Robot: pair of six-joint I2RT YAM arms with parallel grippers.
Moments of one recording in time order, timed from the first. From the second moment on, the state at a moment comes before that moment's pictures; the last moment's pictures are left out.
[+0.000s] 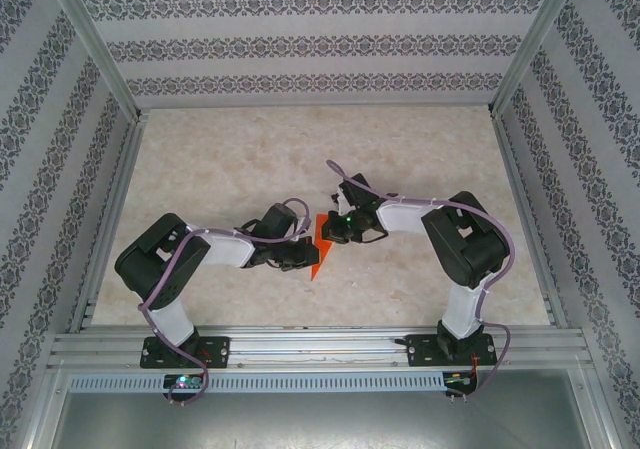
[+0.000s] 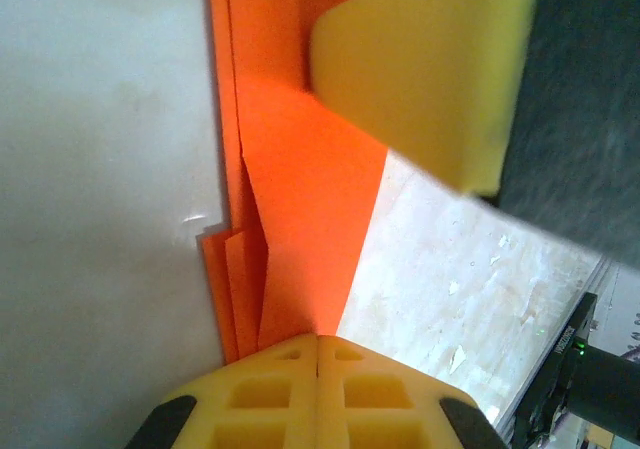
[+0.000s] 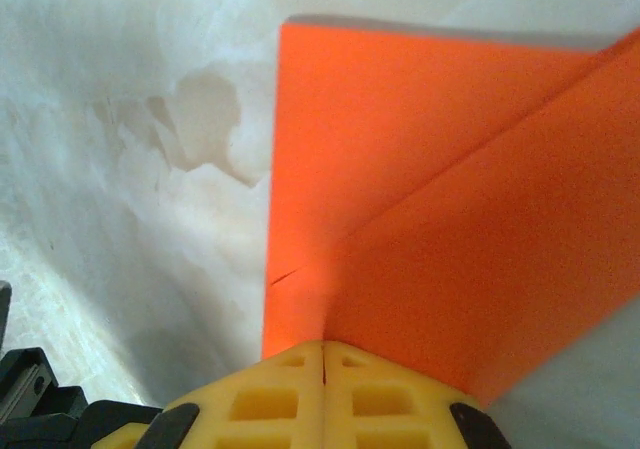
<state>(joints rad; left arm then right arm) -0.65 1.73 0.68 0.16 0.52 -0.84 0.54 1.86 0.98 -0.21 -0.52 0.68</state>
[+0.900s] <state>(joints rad) -0.65 1.71 0.65 0.19 0.52 -0.84 0.45 1.93 1.01 -0.12 -0.61 0.65</state>
